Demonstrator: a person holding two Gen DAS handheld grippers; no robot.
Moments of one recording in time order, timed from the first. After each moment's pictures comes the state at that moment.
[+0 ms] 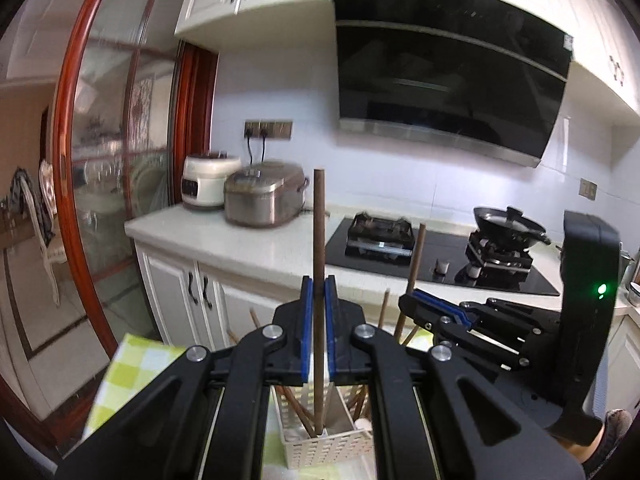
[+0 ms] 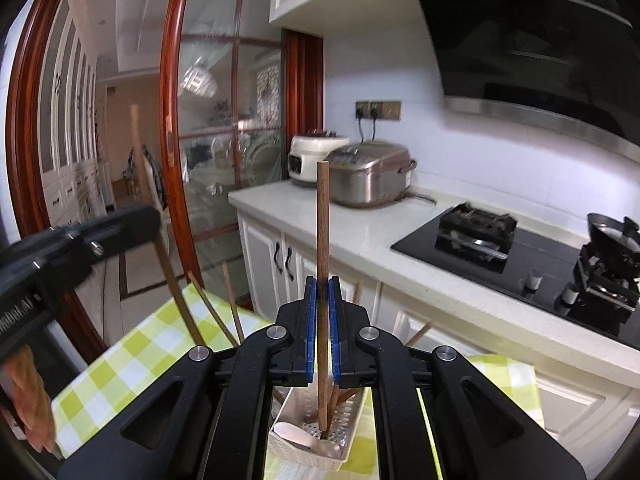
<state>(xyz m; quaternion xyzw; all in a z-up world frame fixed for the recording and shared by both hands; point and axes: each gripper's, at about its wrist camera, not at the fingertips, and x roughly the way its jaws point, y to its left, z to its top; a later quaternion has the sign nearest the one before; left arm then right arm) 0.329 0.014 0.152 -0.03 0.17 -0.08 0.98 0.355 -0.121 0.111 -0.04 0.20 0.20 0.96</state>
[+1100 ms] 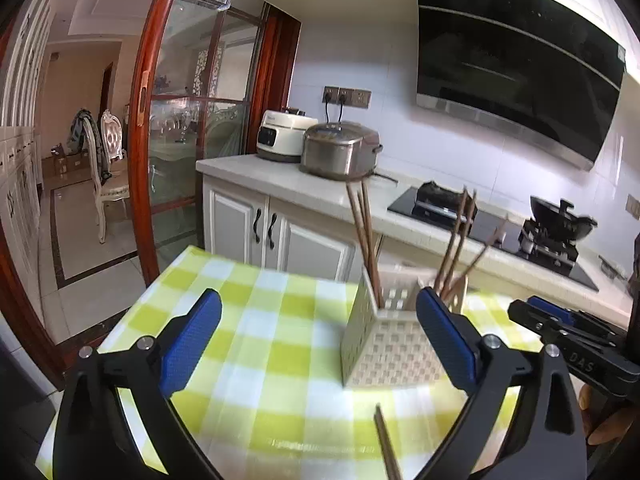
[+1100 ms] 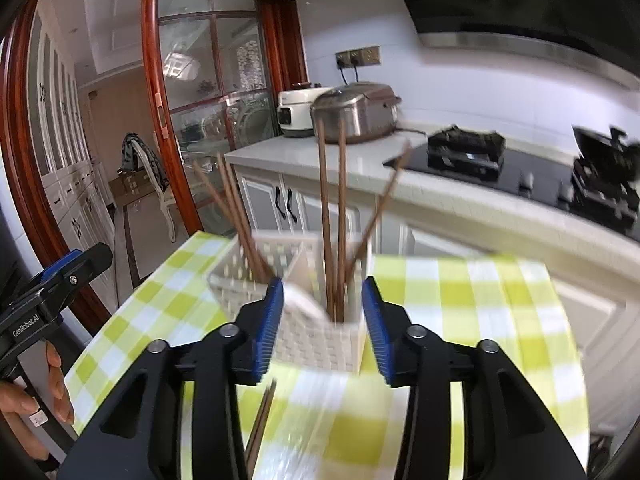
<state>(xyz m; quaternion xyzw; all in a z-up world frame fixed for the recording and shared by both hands) 0.236 0.072 0.054 -0.08 0.20 0.03 0.98 0.281 -0.156 0.031 0.02 0.27 0.18 0.95</state>
